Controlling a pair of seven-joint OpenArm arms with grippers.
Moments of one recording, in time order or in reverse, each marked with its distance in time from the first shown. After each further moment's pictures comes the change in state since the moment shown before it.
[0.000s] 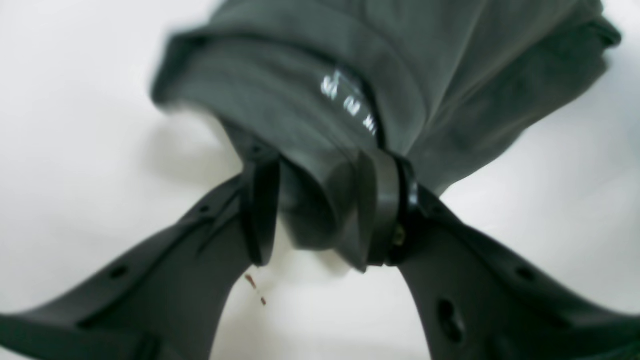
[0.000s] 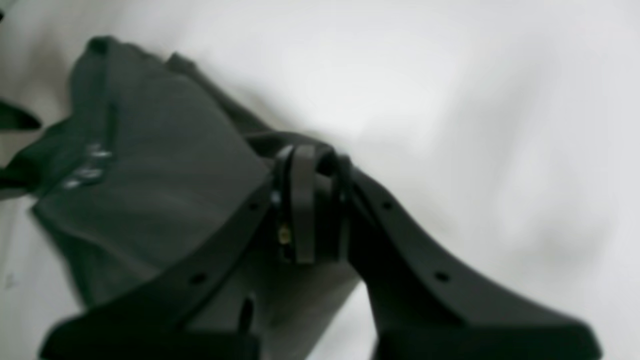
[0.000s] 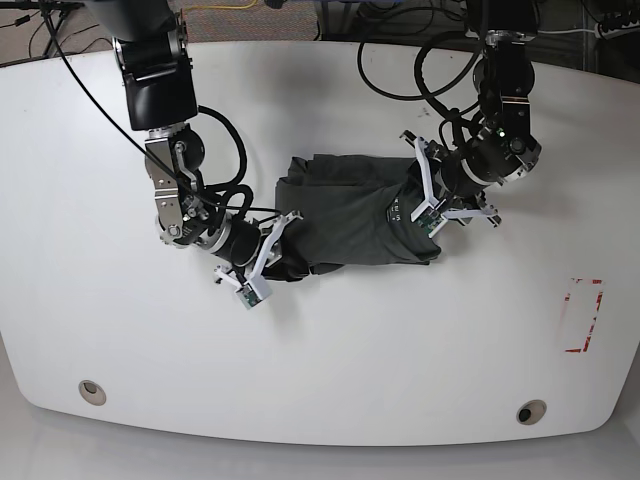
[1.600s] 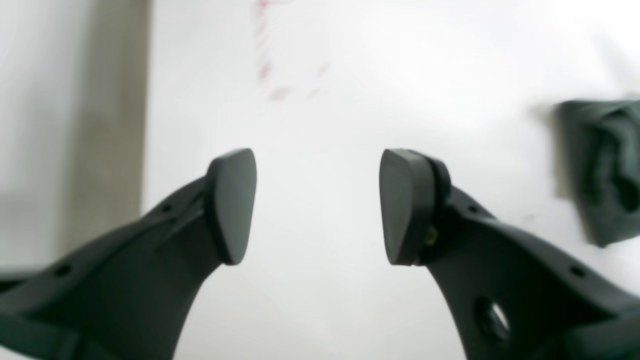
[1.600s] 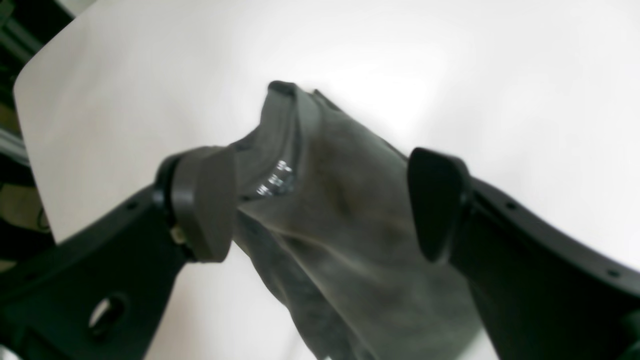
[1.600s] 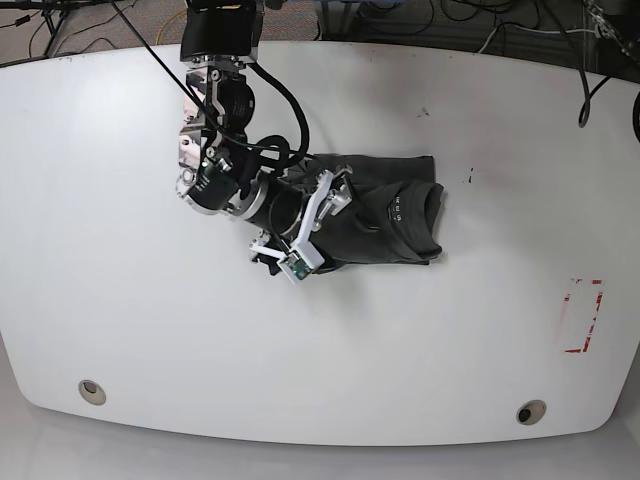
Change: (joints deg) left arm -6.9 -34.2 -47.4 -17.7 -48.5 0.5 19.0; right arm -13.0 -18.1 9.1 34.7 -0.1 3.6 -31.9
